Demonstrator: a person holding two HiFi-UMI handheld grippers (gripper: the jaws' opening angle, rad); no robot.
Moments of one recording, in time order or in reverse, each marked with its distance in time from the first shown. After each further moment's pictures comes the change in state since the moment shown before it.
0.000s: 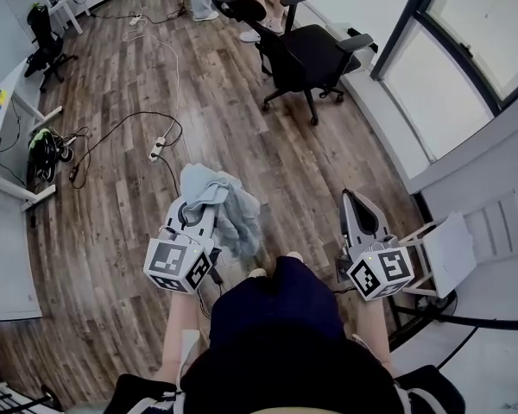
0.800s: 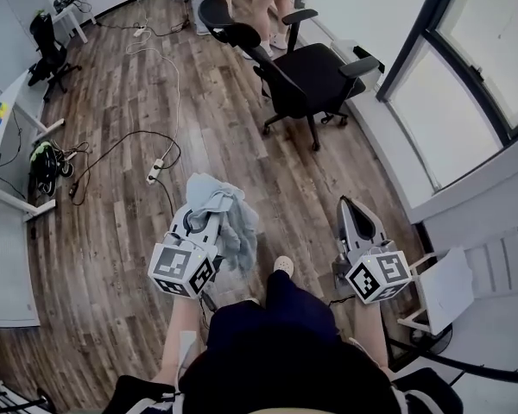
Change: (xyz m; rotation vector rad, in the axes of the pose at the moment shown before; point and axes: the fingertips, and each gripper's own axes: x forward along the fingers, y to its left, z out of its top) left arm 0.139 0.012 0.008 0.004 0.021 0.015; right arm 0.102 -0.107 0.016 0.068 -0.001 0.039
